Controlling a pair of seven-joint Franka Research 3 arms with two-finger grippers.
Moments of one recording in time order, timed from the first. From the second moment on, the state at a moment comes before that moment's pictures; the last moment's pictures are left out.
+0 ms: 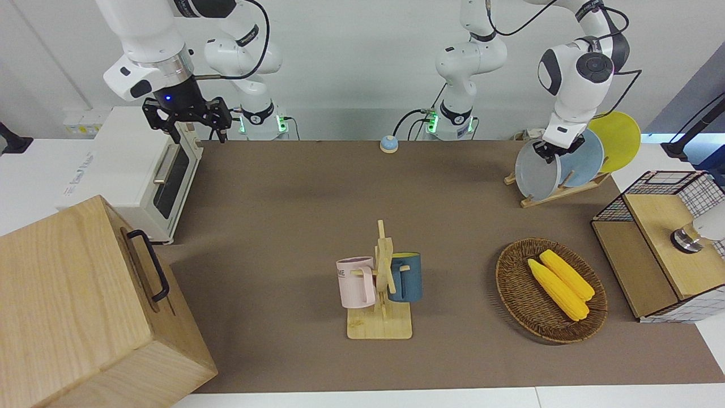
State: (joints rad) left arm 0.23 -0.27 -0.04 -2.33 0.28 1.97 0.02; right arm -0.09 0.03 0.16 -1.48 -0.03 1.46 0.05
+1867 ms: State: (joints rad) left arm 0.23 -0.29 -0.06 -2.07 -0.11 1.66 -0.02; right arm -0.09 0.03 0.16 -1.48 -0.03 1.46 0.05
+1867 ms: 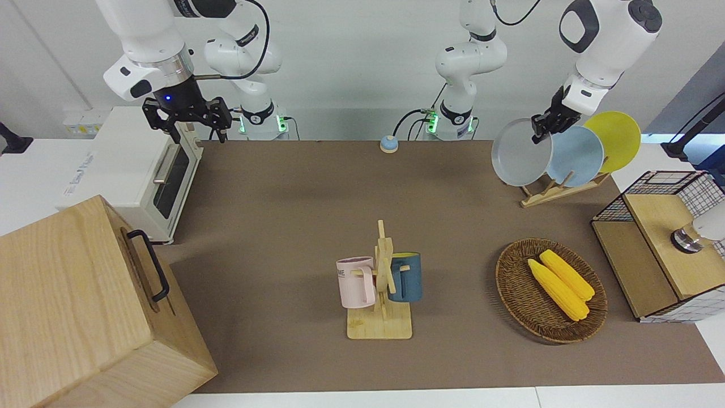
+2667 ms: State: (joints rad) left arm 0.22 -0.18 -0.06 -2.15 -0.49 1.61 0.22; right arm -0.09 0.03 0.16 -1.48 -0.03 1.46 0.05
